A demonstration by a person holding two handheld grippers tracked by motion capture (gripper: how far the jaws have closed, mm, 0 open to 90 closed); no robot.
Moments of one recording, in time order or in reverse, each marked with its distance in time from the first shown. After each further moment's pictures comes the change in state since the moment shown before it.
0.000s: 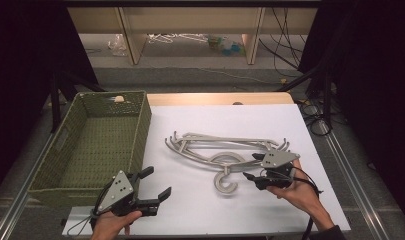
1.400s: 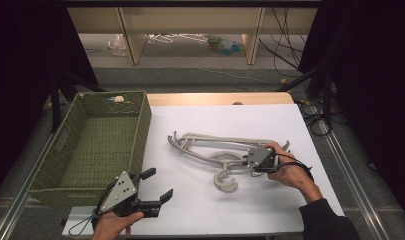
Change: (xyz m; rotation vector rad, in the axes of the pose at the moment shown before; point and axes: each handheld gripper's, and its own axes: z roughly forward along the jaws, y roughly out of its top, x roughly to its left) left arm -0.002 -0.001 0.002 0.027 -0.015 0.020; right arm -0.029 0.002 0.049 0.213 0.074 -0.466
